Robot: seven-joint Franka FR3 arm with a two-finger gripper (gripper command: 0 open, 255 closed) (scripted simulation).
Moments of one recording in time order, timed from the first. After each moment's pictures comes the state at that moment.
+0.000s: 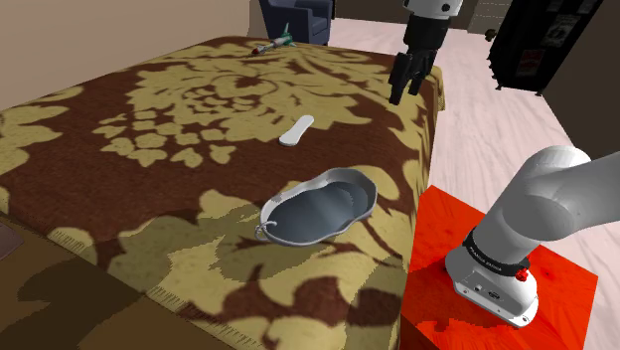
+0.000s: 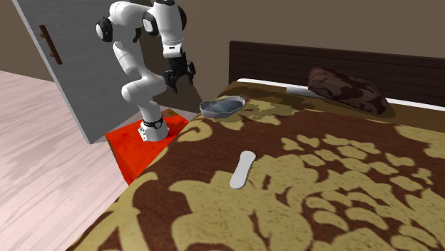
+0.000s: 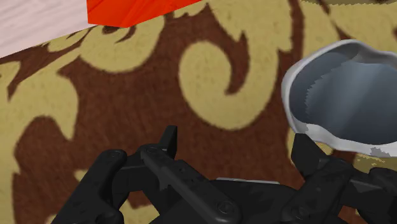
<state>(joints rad) 0.01 -0.76 0.05 -2.37 0.11 1.63 -0.02</state>
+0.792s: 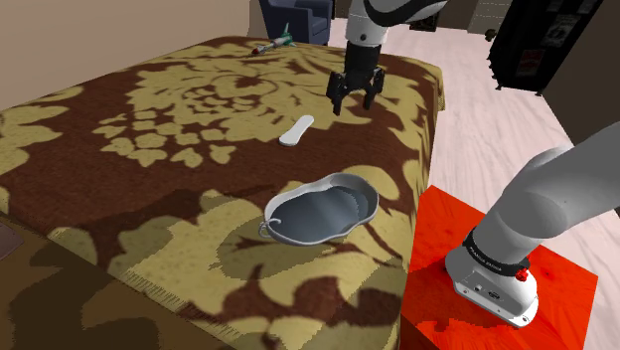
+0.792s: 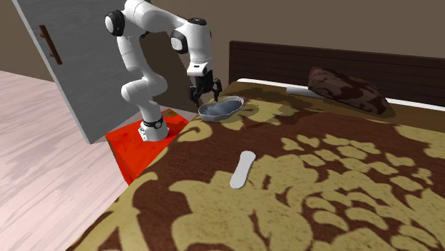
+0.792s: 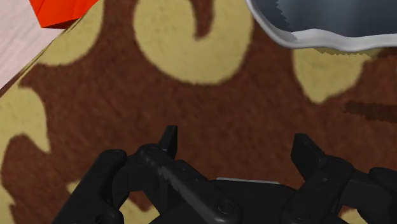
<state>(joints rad) -0.06 -0.42 0.22 -2.26 0.15 1.88 0.36</state>
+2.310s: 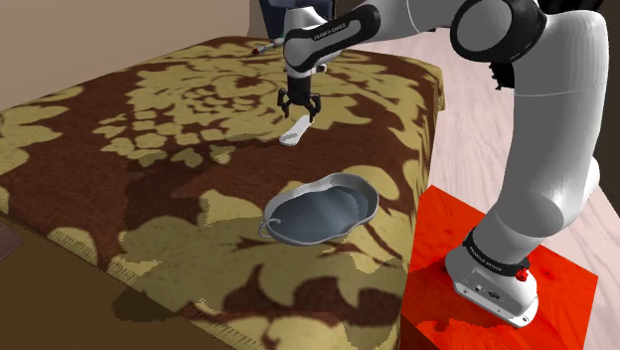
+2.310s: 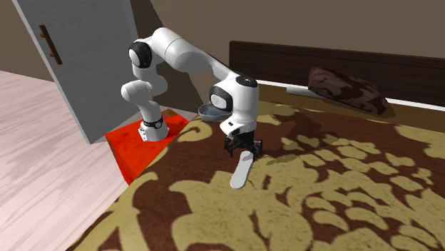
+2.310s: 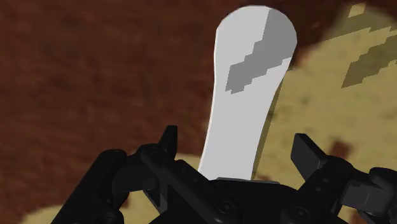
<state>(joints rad) -0.09 0.46 0.22 -1.57 -0.09 2.04 1.18</state>
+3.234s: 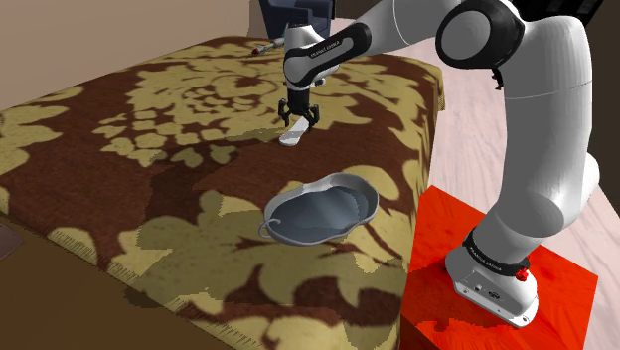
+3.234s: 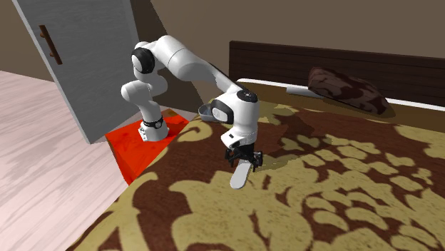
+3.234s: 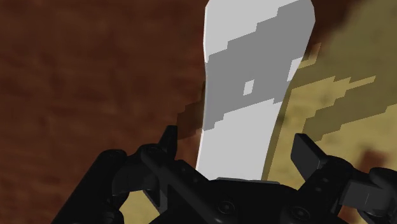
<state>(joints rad) -0.09 0.54 0.20 -1.57 -0.10 2.11 1.21</state>
